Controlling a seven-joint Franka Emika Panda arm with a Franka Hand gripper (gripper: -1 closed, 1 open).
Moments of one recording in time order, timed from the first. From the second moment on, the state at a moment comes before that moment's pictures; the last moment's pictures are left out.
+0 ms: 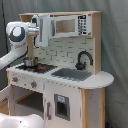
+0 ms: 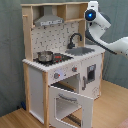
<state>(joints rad) -1.20 -1.30 0.94 -1.91 -0.05 2.17 0.17</state>
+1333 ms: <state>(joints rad) -1.04 -1.30 0.86 -2.15 -0.05 2.47 0.14</state>
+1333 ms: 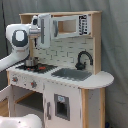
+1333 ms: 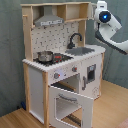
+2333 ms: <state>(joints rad) -1.03 -1.30 0.86 -2.17 -0.05 2.57 0.15</state>
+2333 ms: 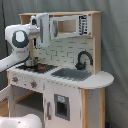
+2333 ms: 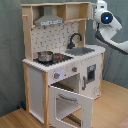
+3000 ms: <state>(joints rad) -0.99 -1.30 0.93 -2.00 -0.05 2.55 0.10</state>
